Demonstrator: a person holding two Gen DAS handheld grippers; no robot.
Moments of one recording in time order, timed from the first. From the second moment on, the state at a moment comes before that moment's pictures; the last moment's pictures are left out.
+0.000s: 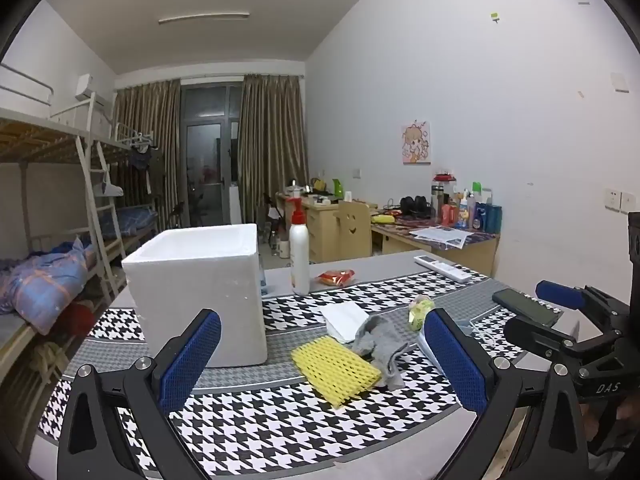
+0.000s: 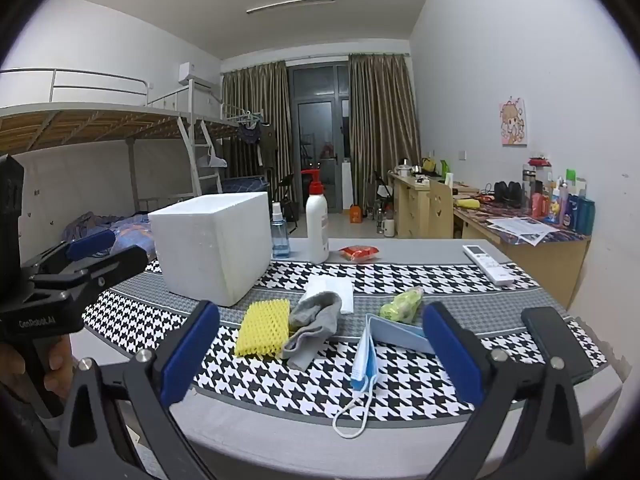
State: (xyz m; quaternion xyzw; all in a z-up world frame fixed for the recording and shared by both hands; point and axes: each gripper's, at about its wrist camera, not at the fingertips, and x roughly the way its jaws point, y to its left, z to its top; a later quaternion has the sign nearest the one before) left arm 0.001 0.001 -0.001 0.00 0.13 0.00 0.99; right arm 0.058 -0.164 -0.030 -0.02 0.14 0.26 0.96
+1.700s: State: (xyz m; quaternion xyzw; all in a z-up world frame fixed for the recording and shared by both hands) left arm -0.005 -0.004 0.001 0.00 0.12 0.00 0.99; right arm 0.047 -0.167 -0.024 -0.02 0.13 0.26 0.96
